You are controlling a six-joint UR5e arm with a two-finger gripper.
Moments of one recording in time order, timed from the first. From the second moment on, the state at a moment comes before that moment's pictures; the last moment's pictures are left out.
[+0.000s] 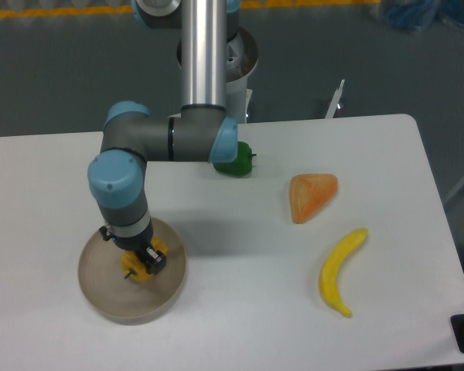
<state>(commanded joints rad) 1.84 -1.99 -1.49 -1.05 1.55 0.72</state>
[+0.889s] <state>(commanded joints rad) 2.29 -1.96 -1.38 -1.28 1.54 1.34</state>
